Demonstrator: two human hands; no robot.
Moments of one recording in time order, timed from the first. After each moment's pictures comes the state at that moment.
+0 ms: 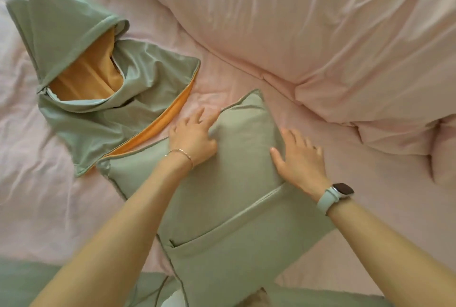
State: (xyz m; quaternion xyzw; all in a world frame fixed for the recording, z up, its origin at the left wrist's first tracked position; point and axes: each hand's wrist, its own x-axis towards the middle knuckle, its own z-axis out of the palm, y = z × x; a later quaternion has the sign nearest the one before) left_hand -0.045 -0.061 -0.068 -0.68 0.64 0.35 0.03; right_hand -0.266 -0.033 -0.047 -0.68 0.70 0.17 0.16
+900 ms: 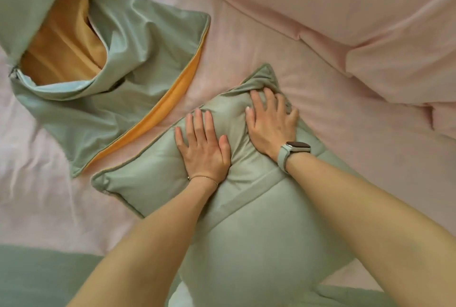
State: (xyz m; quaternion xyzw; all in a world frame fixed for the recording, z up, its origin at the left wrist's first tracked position) left_hand -0.068 -0.016 -0.201 -0.77 0.63 0.08 -0.02; right_hand -0.198 -0.091 -0.180 -0.71 0.66 0.14 0.18
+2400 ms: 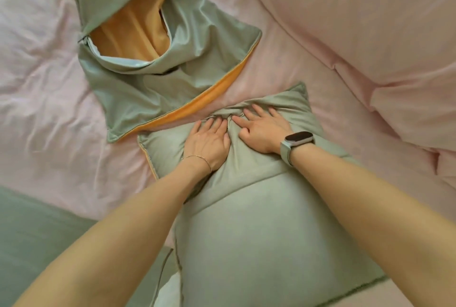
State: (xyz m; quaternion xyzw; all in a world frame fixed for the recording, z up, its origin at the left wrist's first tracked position) left_hand -0.009 -0.033 -0.157 -0.68 0.65 0.29 0.14; right_hand -0.134 -0.114 -0.133 -0.80 0.39 0.35 0.30
